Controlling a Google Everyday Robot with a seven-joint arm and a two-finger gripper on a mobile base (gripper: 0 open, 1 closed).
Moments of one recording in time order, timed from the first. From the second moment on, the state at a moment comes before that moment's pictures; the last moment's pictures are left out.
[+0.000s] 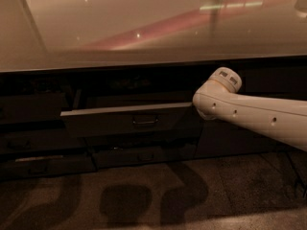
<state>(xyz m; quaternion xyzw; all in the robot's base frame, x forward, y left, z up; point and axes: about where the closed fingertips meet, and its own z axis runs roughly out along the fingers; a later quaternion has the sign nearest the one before) 0.663 -0.212 0.658 -0.77 0.57 -0.26 0.11</state>
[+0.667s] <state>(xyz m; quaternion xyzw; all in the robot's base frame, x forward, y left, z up) 0.667 -0.207 0.660 -0.77 0.57 -0.25 0.11</state>
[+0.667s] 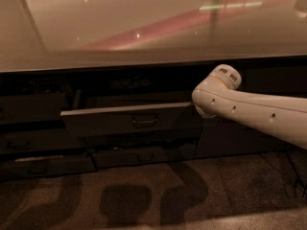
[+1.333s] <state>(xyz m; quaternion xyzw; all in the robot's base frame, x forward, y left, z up) 0.682 -0.185 0.739 -0.76 0.55 -0.26 0.22</state>
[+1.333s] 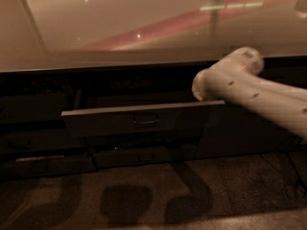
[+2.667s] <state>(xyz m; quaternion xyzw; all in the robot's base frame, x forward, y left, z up) 0.664 -0.170 0.799 -0.74 0.53 -0.24 0.33</state>
